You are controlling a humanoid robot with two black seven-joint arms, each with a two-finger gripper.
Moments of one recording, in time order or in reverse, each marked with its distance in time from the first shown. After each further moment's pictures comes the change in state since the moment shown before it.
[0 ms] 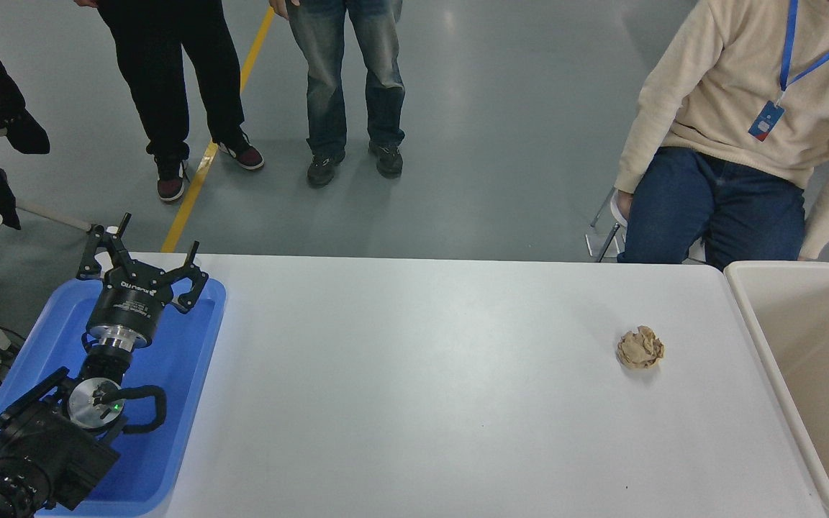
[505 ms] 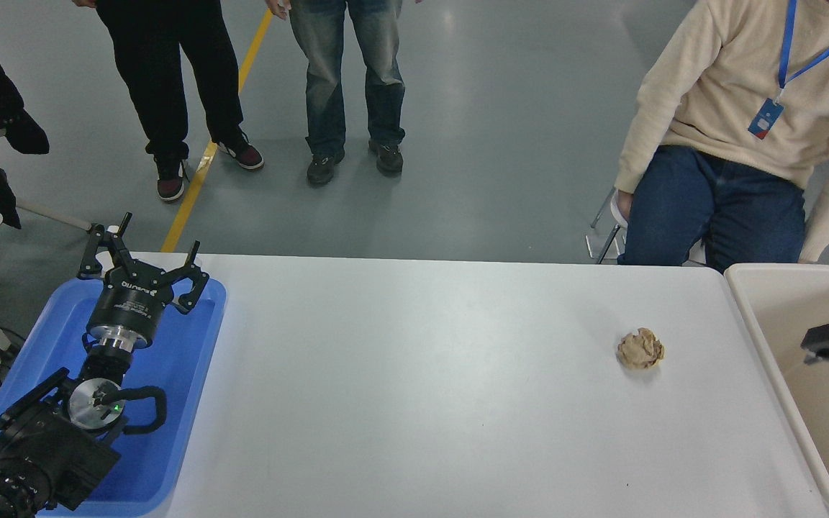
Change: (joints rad) left arm 0.000 0.000 0.000 0.000 0.000 0.000 0.000; right arm 0.670 0.058 -0.432 0.241 -0.026 0.730 0.000
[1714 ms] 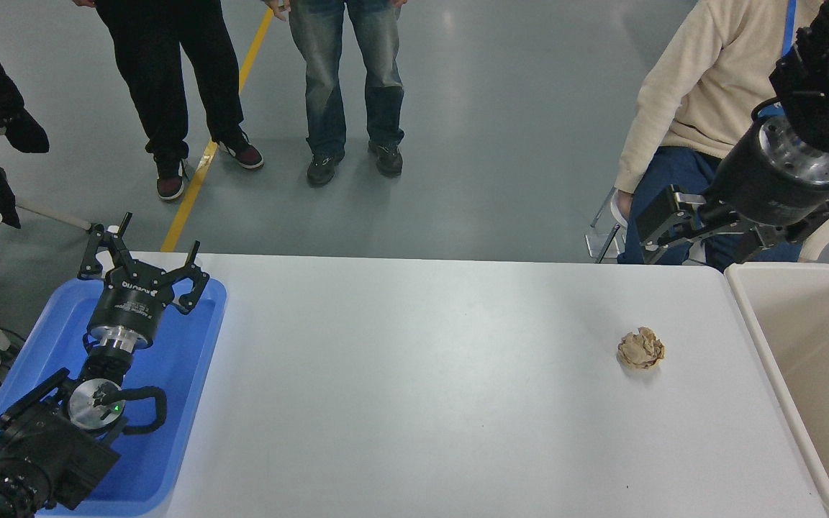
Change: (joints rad) left arm 0.000 0.000 0.000 0.000 0.000 0.000 0.000; right arm 0.566 0.488 -0.074 0.182 0.137 0.248 0.005
